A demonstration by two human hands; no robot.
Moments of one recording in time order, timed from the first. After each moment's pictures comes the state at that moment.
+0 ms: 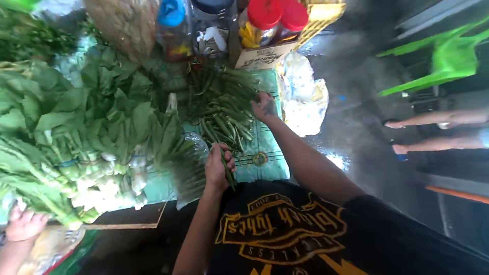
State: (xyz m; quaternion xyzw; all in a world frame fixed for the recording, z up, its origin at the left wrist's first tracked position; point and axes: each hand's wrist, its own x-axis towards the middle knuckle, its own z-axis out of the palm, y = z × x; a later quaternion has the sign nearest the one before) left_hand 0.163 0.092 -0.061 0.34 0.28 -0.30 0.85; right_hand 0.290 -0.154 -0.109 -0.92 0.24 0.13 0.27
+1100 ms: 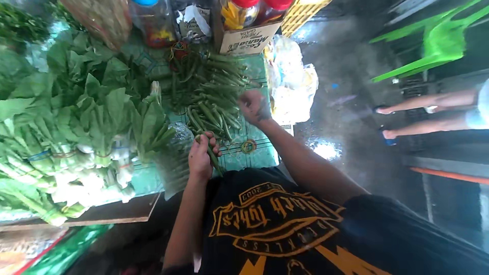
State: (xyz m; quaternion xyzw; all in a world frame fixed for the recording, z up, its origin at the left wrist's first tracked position) left_hand 0.157 0.092 -0.068 0.43 0.24 -0.26 0.83; right_hand 0.233 -0.152 -0.088 -0.95 0.07 0.05 0.30
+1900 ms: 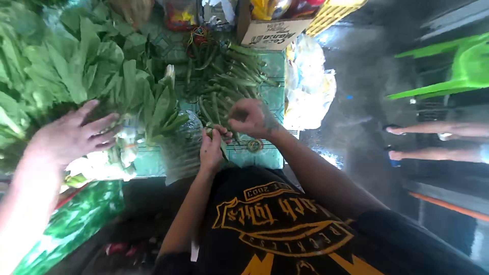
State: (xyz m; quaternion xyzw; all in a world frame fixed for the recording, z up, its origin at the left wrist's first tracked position) left_hand 0.139 0.082 -0.078 0.51 0.20 -0.18 0.82; right_hand 0.220 -0.089 -0.034 -0.90 -0.13 0.12 0.41
